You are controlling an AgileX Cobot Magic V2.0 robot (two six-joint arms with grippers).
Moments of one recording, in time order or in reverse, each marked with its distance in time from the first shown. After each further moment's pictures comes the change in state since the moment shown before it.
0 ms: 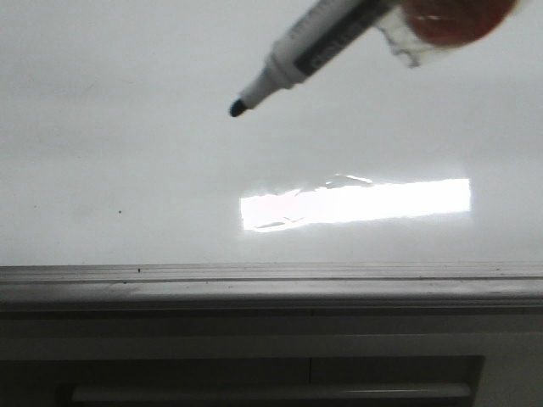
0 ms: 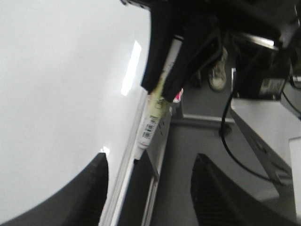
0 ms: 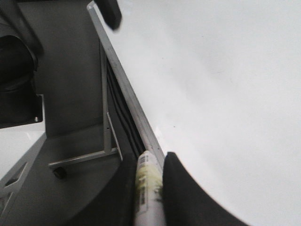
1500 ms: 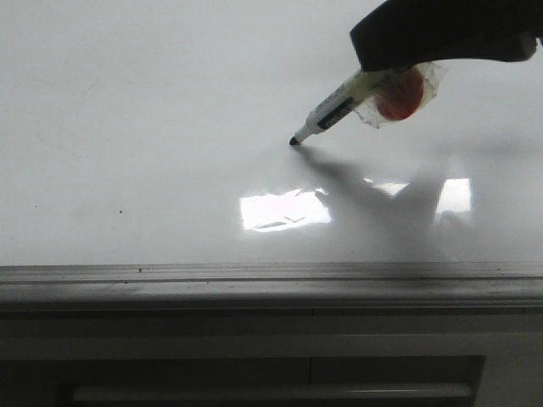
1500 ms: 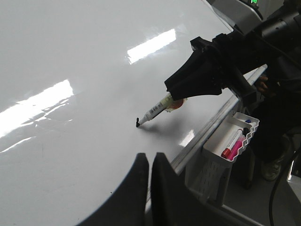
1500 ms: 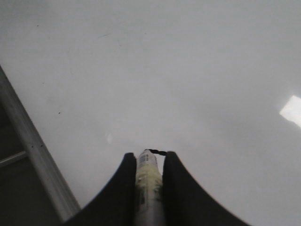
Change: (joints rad) left arm 0.113 -0.573 0.486 0.233 -0.291 -0.438; right arm -0.070 0.247 0.053 -0.043 -0.364 0.000
